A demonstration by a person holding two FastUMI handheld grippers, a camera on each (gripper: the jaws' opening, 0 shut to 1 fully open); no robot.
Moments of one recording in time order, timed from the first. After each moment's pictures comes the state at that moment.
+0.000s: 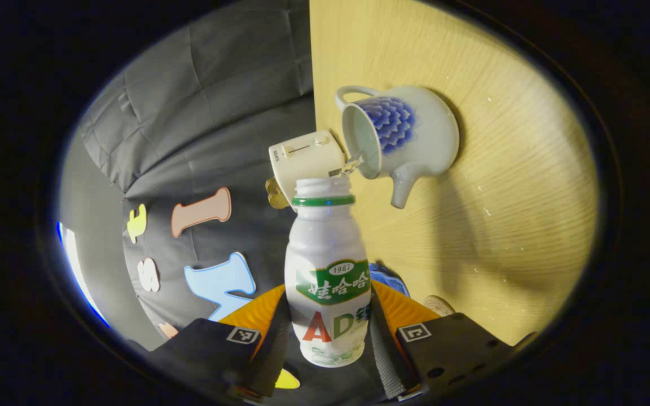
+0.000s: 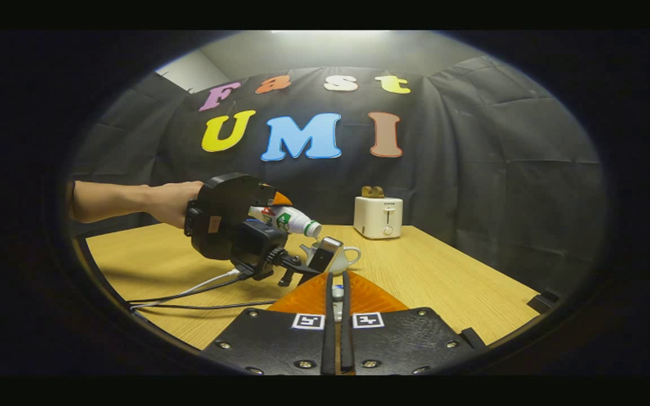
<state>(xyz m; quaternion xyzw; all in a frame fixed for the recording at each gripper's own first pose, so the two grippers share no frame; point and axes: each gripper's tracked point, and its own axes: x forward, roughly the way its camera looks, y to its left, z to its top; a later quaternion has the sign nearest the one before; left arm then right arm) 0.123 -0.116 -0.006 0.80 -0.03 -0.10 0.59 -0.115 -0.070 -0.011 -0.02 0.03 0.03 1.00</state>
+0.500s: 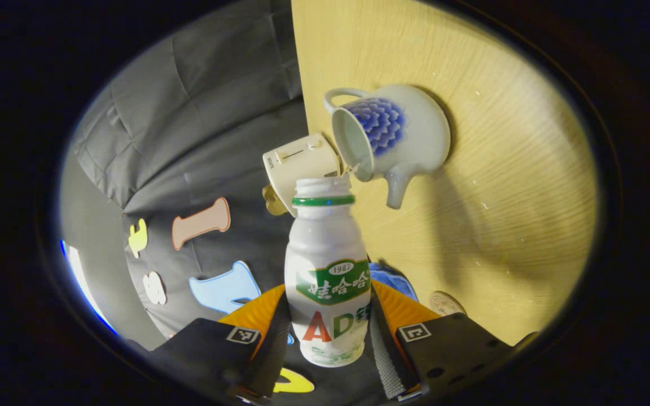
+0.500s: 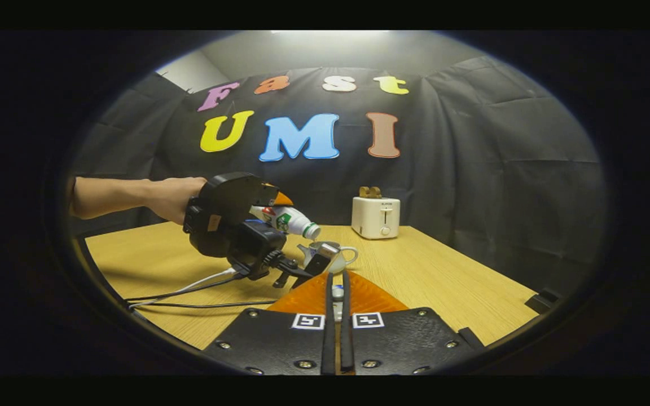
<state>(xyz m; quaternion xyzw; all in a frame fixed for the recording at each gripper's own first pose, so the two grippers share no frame) 0.118 -0.124 -0.005 0.83 -0.04 -0.10 0.55 -0.117 -0.073 -0.012 -0.02 0.03 0.02 1.00</state>
